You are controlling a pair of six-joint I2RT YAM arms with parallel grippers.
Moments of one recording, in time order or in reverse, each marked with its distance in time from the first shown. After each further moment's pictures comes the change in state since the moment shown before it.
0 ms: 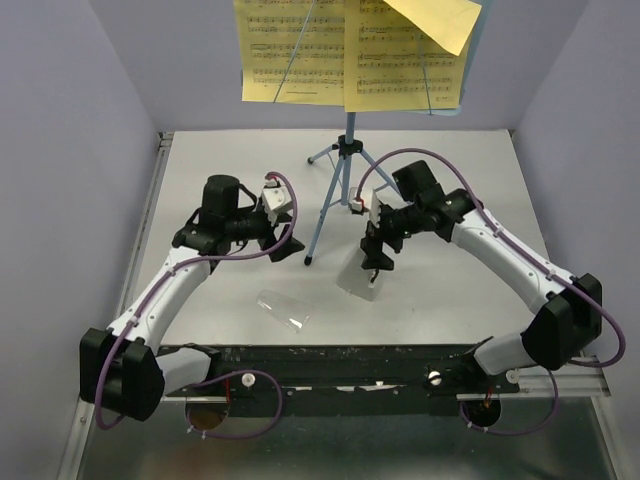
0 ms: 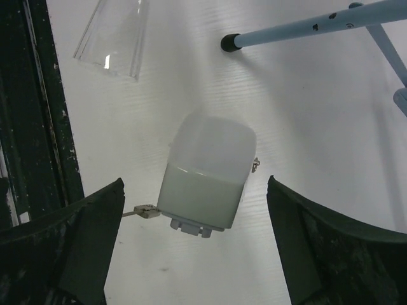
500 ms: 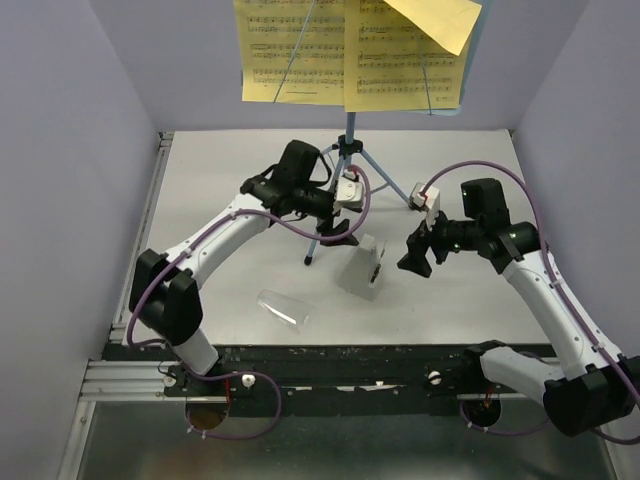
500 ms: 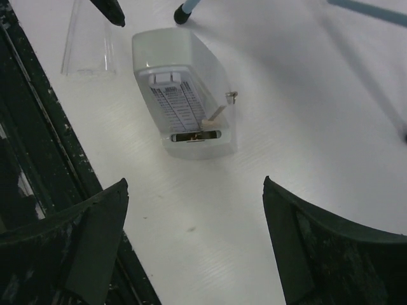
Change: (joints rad) left arm -0.303 0.410 0.483 -0.198 0.140 0.317; right arm -0.245 -0.385 -0.206 0.002 -0.029 0.134
